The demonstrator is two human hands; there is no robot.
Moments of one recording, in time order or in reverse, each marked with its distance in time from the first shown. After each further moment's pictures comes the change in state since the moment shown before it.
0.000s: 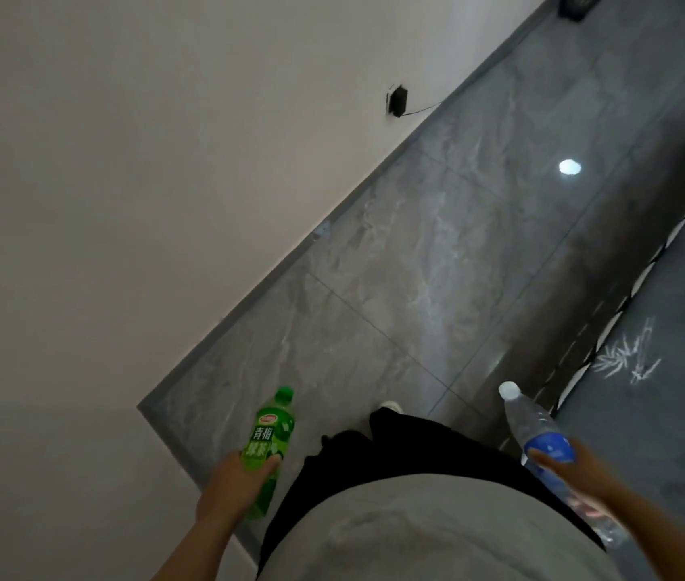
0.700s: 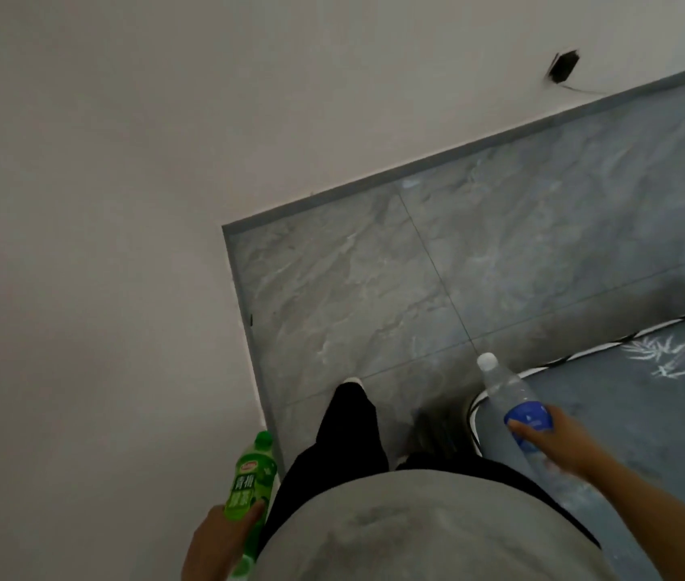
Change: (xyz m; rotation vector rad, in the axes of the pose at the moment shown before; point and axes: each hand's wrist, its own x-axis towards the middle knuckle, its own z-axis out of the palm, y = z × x) left_hand -0.282 -0.262 0.286 -0.469 0.055 -0.513; right_hand -0.060 0.157 0.004 -0.529 -0.154 -0.434
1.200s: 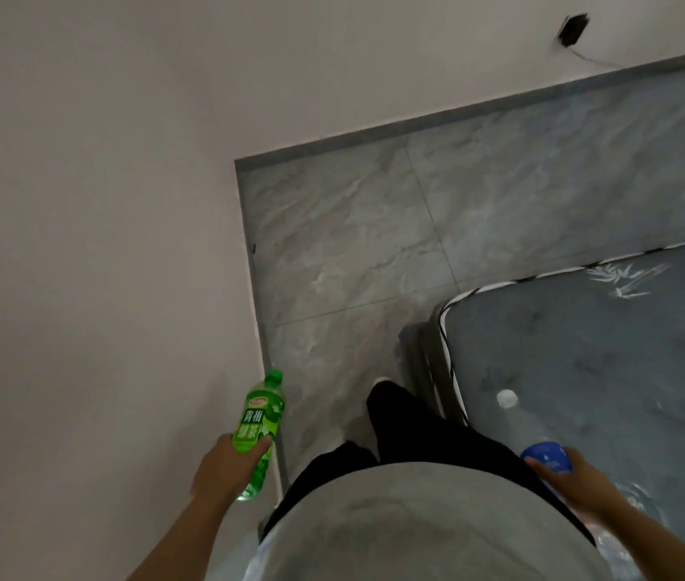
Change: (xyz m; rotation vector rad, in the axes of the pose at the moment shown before) left_hand -0.094 -0.147 0.111 -0.074 0.088 0.127; right_hand -0.136 0.235 0.049 -0.087 -0.056 0.146
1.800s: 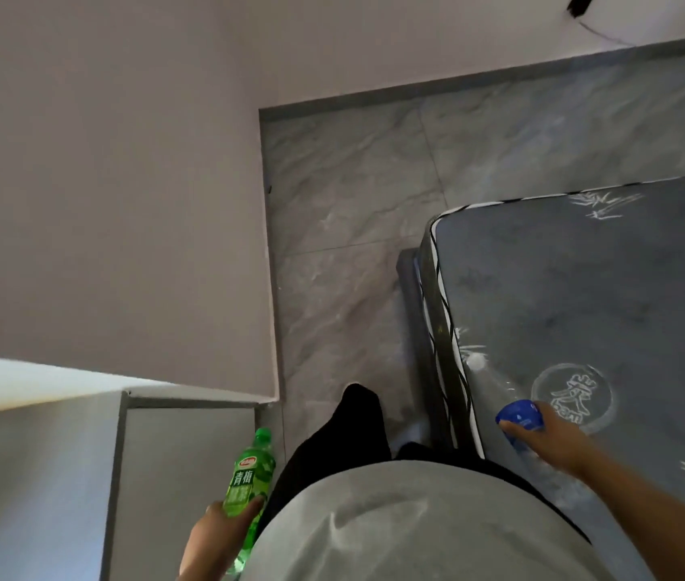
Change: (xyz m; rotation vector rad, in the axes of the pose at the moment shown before) left_hand -0.215 -0.275 0.141 -0.035 -0.048 -0.234; right_hand -0.100 0.187 0.073 -0.111 0.005 -0.237
